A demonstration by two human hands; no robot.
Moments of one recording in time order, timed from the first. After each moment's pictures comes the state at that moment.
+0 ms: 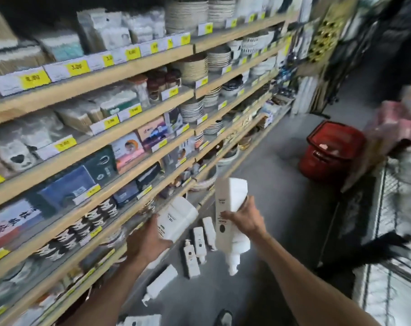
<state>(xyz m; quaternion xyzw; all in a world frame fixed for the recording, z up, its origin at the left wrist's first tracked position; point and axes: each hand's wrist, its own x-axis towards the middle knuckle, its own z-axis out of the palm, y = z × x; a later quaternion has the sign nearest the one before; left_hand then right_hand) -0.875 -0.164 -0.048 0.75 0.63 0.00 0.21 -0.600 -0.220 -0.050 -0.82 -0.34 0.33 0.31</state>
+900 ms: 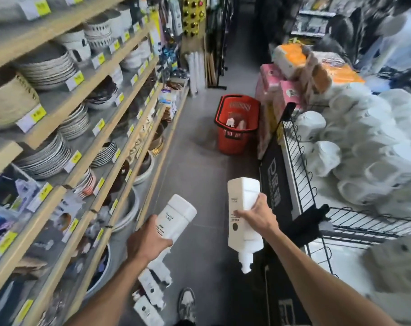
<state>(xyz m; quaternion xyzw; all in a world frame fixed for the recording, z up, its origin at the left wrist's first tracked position) -0.528 0.011 -0.107 0.86 0.43 -0.07 0.27 -0.300 -0.217 -0.074 -0.91 -0.10 0.23 0.33</state>
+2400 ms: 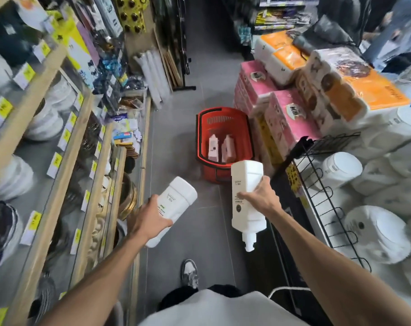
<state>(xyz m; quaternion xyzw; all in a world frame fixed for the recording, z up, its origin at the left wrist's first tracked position) 0.034 0.373 -0.088 0.93 0.30 -0.11 0.17 0.205 0.097 -0.096 -0.92 0.04 0.22 0.33</state>
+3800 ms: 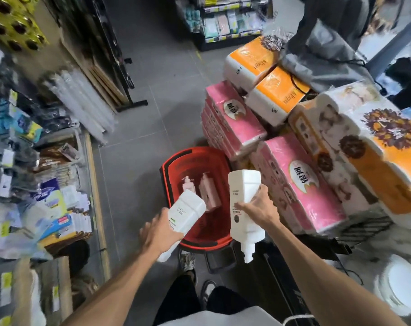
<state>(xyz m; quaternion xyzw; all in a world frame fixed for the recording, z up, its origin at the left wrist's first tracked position) 0.612 0.521 -0.179 0.94 0.18 -0.23 0.18 0.700 0.243 -0.147 -0.90 0.18 0.22 0.32</state>
